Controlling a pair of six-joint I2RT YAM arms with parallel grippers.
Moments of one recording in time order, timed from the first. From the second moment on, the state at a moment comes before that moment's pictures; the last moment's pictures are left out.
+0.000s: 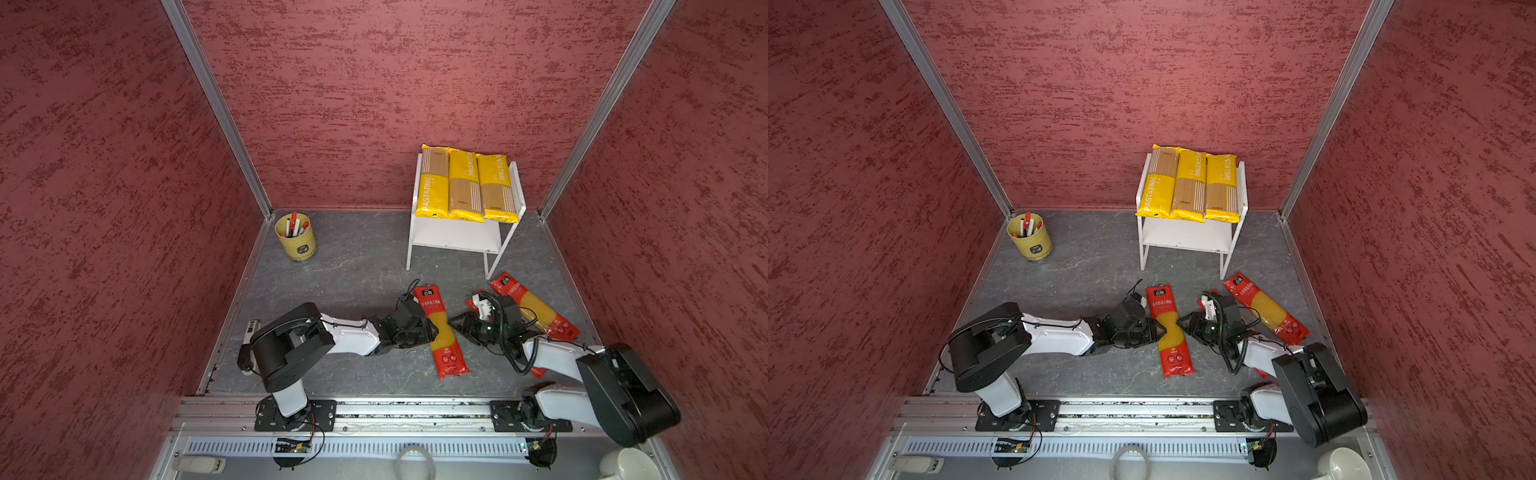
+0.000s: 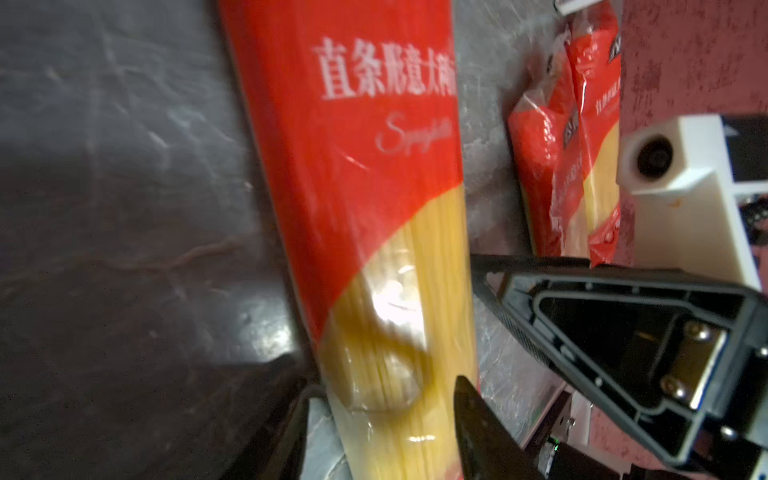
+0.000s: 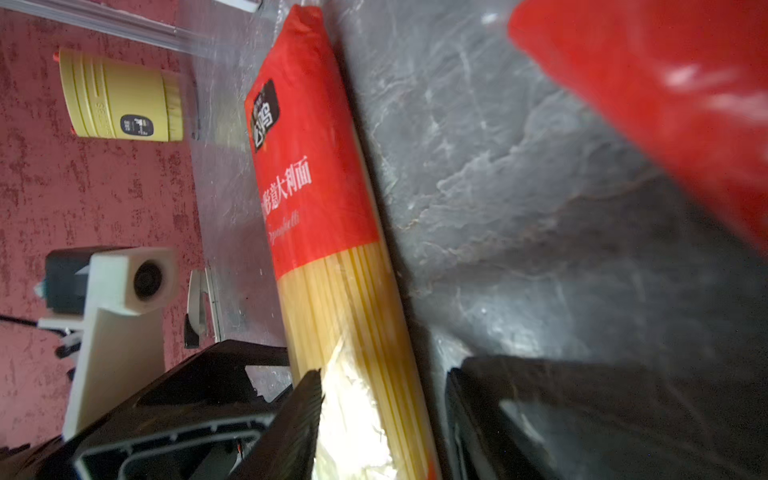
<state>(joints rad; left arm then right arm) -0.98 1.72 0.74 0.22 0.10 -1.14 0.31 1.32 0.26 0.31 -0.58 0.87</state>
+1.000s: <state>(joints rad) -0.83 1.67 0.65 0.39 0.24 -1.15 0.43 1.65 0.08 1.21 -0.53 1.22</state>
